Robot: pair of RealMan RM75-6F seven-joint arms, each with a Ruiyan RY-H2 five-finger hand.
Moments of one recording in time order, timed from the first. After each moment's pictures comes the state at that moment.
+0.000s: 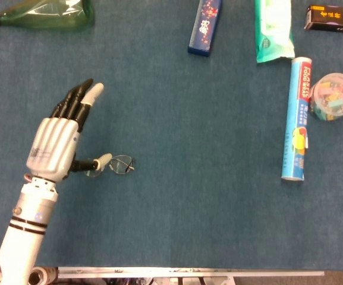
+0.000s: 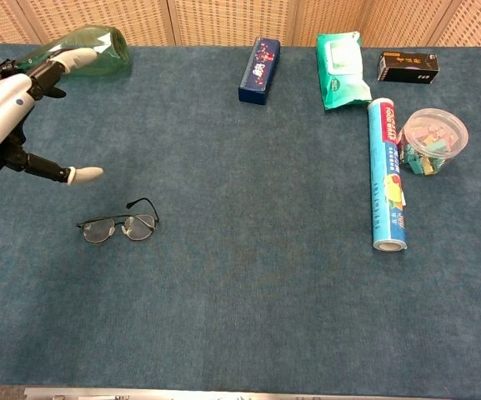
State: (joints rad) left arm -0.31 -1.36 -0.09 -2.04 1.37 1.33 0.34; right arm 0.01 -1.06 0.07 -1.64 -1.59 1.63 0.05
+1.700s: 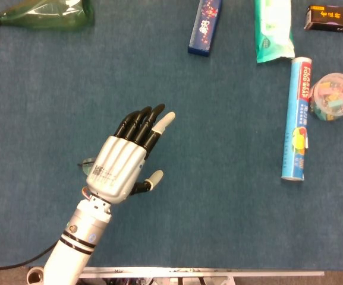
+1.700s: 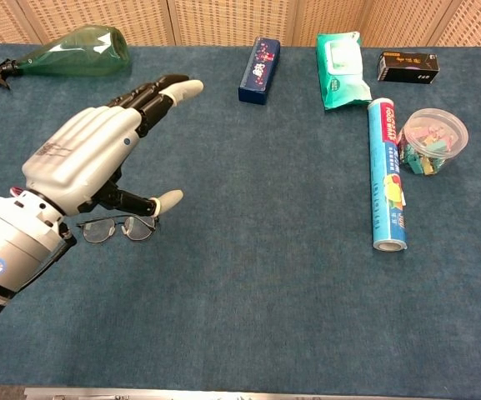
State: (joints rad) left arm -0.37 -1.60 -0.03 -2.08 1.42 1.31 0.69; right arm -0.01 -1.04 0.09 -1.63 -1.56 1.66 0.10
